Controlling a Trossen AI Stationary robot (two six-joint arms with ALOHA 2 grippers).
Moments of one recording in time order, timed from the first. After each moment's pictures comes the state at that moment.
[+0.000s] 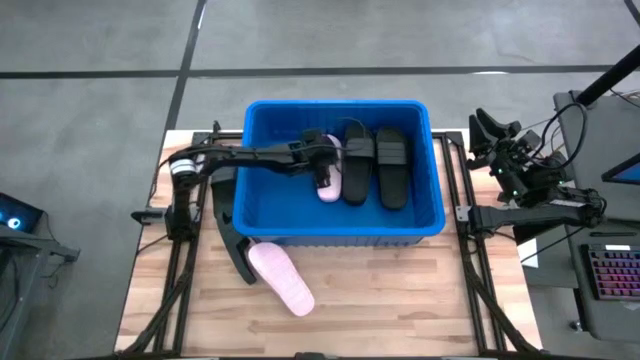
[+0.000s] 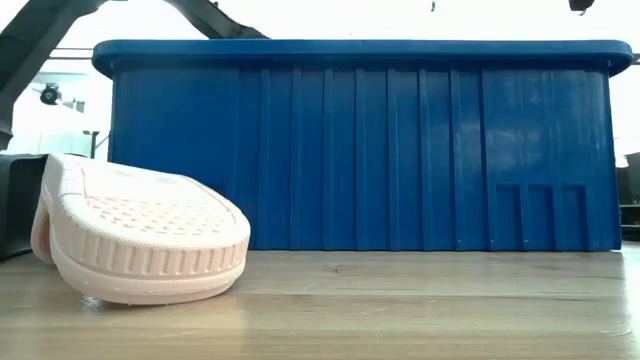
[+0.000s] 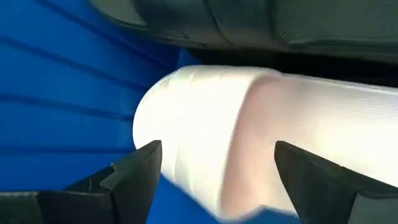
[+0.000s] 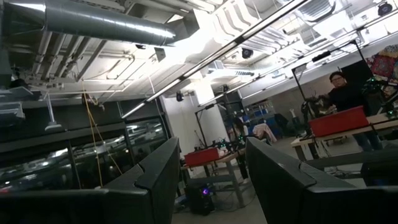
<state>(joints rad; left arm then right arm) 0.35 1.94 1.41 -0.31 -0.41 0.38 -0.02 0.36 0.60 0.45 0.76 -0.18</state>
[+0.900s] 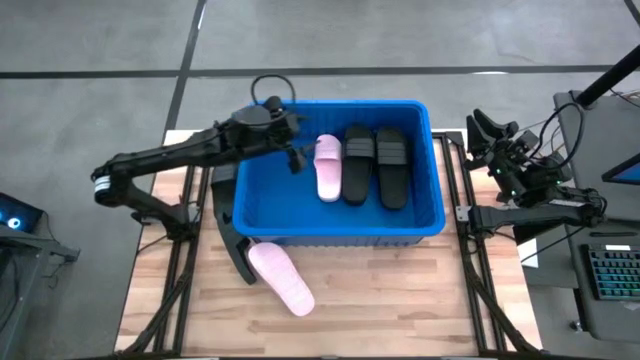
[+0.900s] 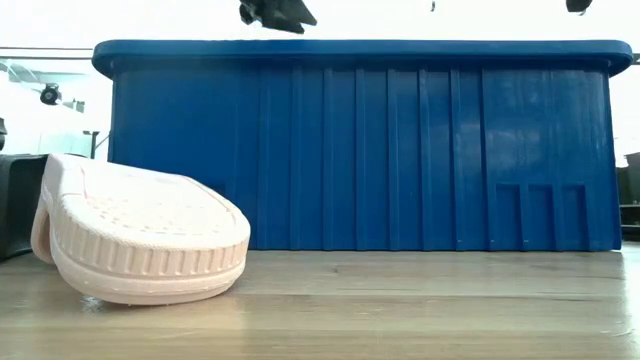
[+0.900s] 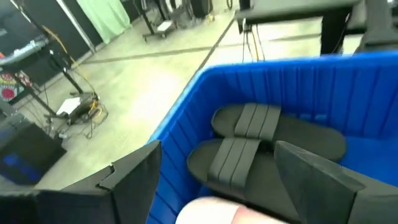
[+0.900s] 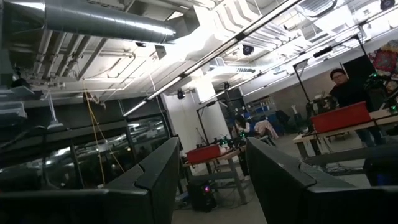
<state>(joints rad) 0.27 1.35 1.38 -0.30 -0.26 0.24 -0.02 0.37 0.60 0.45 0.76 -0.16</state>
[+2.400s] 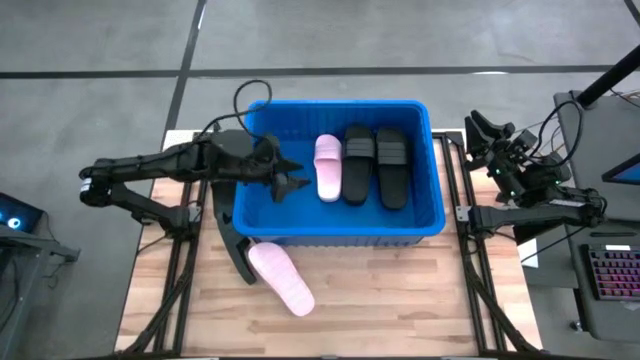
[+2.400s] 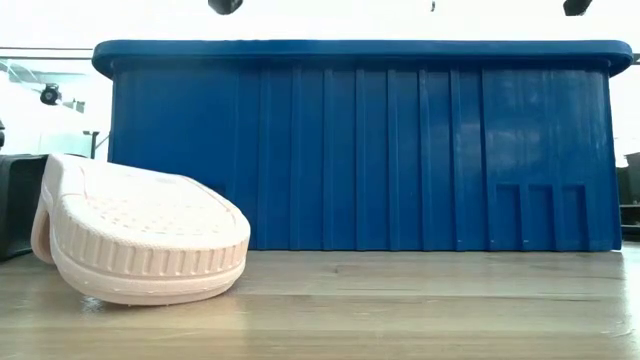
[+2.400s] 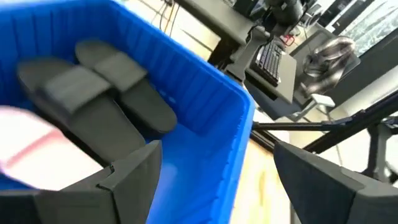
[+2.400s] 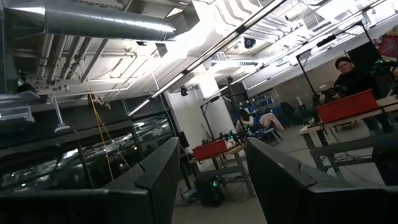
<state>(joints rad) 0.07 1.22 1.38 -0.50 -0.06 -0.58 -0.02 0.37 0.60 0.42 0.76 -0.09</state>
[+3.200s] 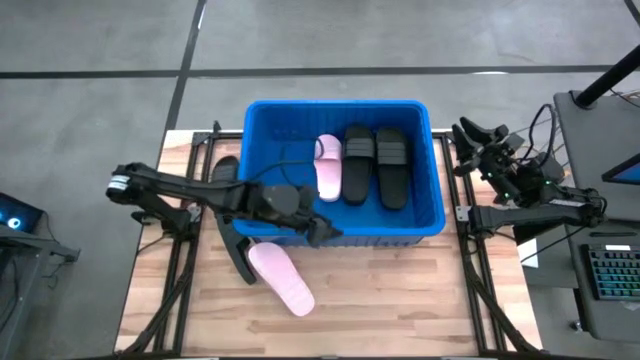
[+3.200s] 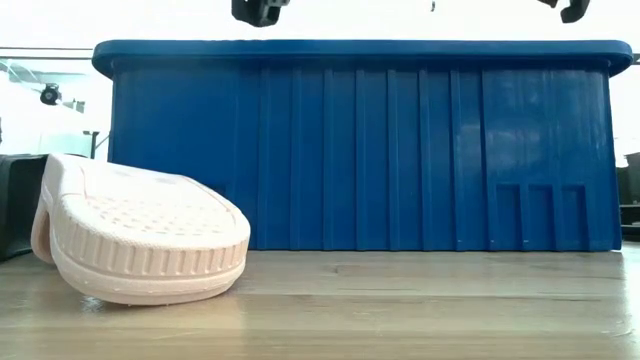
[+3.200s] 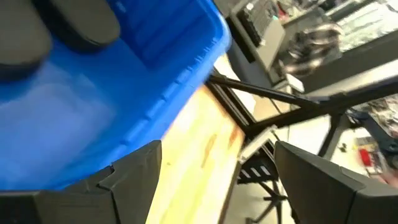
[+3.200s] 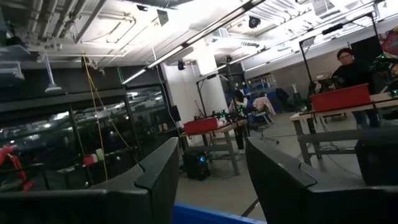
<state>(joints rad) -0.16 1.48 1.38 -0.33 -0.08 -0.99 -0.02 0.37 0.60 0.26 0.76 -0.09</state>
